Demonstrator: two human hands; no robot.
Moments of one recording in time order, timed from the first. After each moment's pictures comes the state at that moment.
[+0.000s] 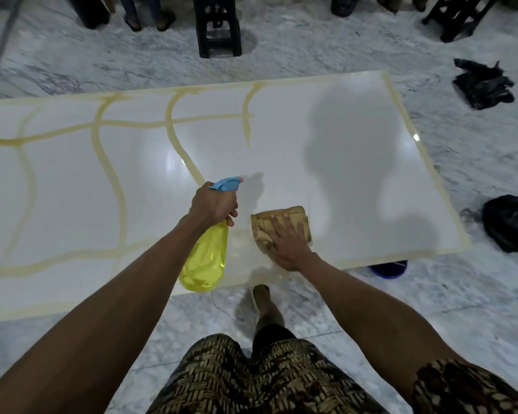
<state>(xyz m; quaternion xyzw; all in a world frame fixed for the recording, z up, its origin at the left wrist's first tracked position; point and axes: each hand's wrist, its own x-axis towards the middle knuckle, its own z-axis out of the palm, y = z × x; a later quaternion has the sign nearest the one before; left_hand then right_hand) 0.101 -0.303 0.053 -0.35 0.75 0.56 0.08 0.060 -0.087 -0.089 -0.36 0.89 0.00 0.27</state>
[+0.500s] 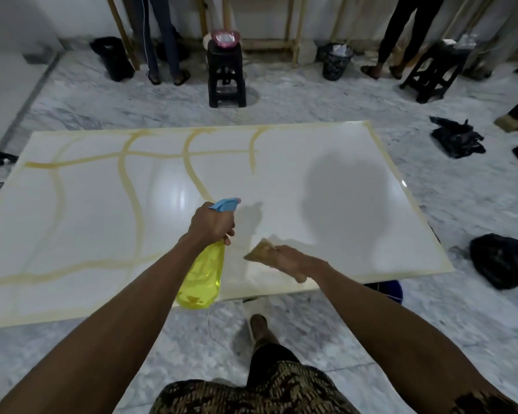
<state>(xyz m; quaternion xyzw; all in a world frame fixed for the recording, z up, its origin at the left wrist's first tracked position) 0.157 -0.304 0.093 -0.35 0.74 0.57 0.04 0.085 -0.091 0.024 -0.15 0.77 -0.34 0.53</state>
